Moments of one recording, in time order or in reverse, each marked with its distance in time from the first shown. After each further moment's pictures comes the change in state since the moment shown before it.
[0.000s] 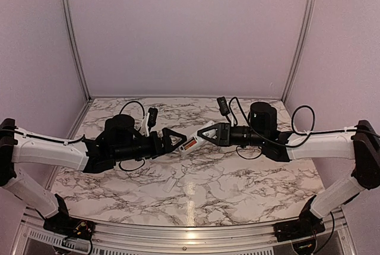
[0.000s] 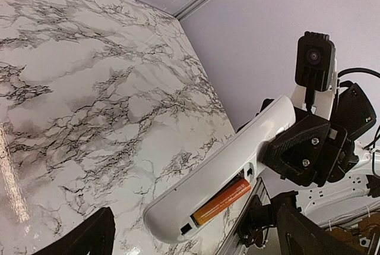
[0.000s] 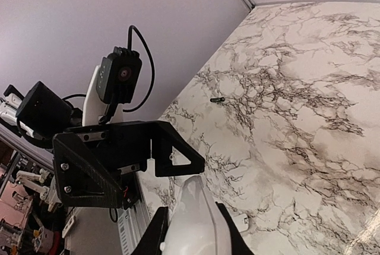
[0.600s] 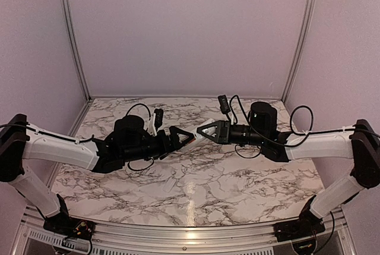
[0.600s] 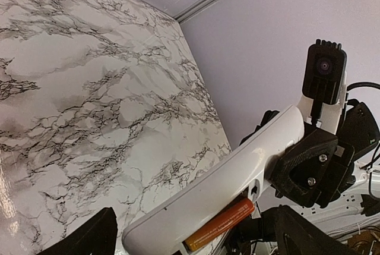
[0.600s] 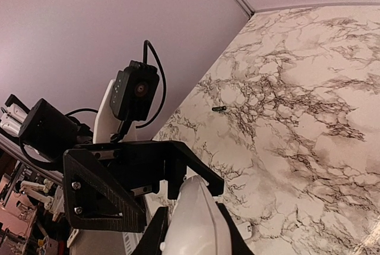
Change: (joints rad) left arm -0.029 0.111 0.057 0.064 -0.050 -0.109; right arm 0.001 0.014 -0.001 0.061 0.027 0.052
